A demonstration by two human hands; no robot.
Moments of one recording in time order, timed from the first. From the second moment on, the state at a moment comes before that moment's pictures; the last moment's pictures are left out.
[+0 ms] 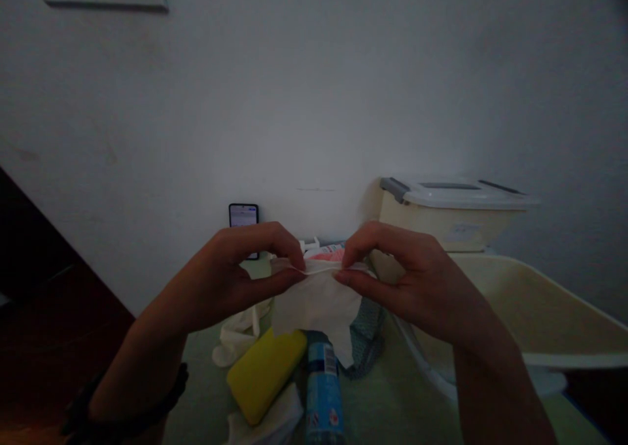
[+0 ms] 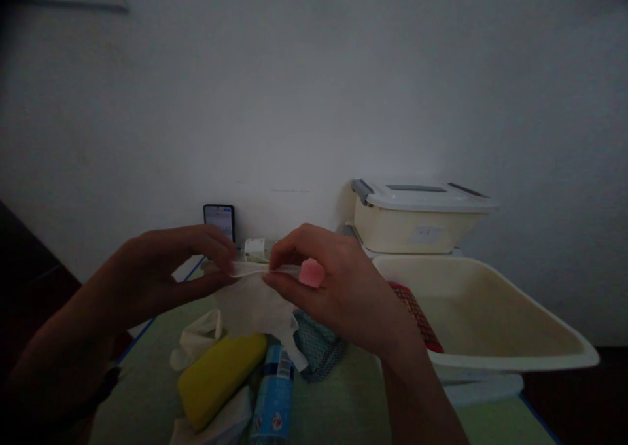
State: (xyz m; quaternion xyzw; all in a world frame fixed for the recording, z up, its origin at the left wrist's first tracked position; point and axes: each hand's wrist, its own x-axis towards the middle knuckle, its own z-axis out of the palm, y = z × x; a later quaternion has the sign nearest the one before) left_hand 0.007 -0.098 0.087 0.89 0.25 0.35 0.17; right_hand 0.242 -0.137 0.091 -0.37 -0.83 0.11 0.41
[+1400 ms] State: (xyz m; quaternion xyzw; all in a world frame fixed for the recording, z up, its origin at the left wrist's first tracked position) left_hand 0.006 -0.103 0.089 0.87 0.24 0.41 0.15; right_hand 0.238 -0.144 0.096 -0.41 -0.84 0.12 0.35
